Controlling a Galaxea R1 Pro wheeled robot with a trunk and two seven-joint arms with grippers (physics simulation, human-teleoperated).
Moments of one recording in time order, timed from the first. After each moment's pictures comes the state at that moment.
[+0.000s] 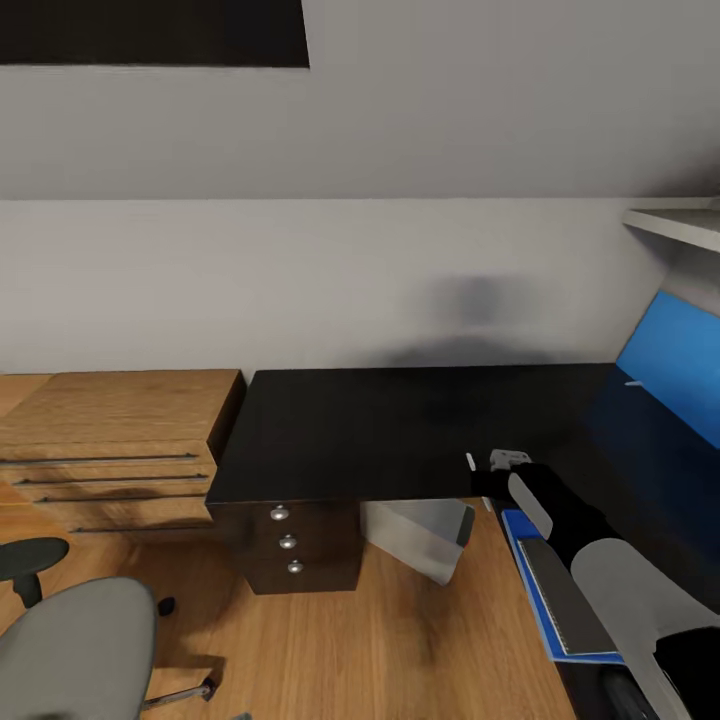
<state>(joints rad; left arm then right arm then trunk) -0.15 -0.04 -0.10 -0.42 0.32 -0.36 0.11 -0.88 -0.18 0.28 -0.63 -0.47 0.62 -0.06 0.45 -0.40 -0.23</state>
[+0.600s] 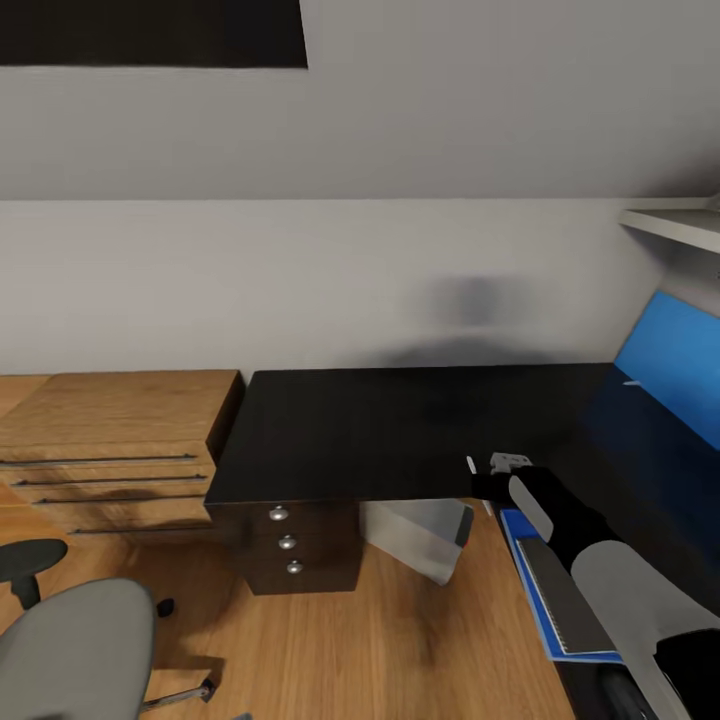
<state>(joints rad) -0.15 -0.05 -0.10 -0.42 0.32 -0.36 0.11 -0.88 -0.18 0.28 -0.62 -0.47 0.62 -0.06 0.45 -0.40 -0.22</state>
